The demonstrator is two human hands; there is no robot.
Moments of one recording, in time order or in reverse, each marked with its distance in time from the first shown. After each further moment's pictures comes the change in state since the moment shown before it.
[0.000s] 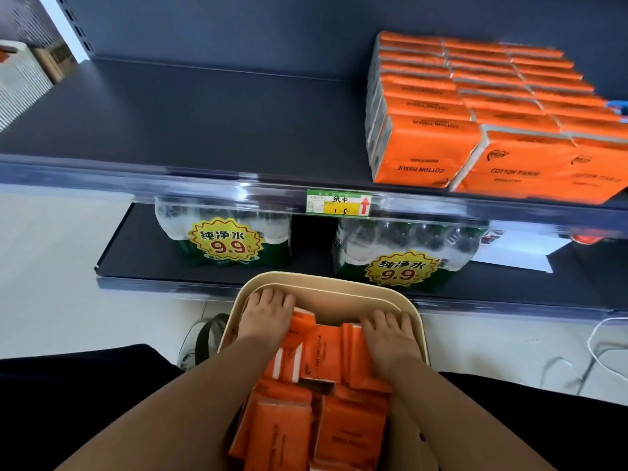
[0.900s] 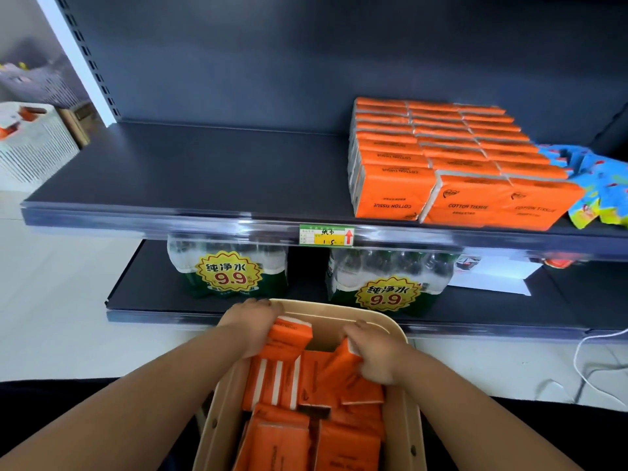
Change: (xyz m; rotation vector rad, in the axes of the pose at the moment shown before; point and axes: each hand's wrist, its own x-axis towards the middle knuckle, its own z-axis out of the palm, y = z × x) left_hand -0.020 -0.042 -0.075 -0.245 -0.133 0.109; right_hand -0.023 0.013 -0.072 0.541 -0.097 -0.240
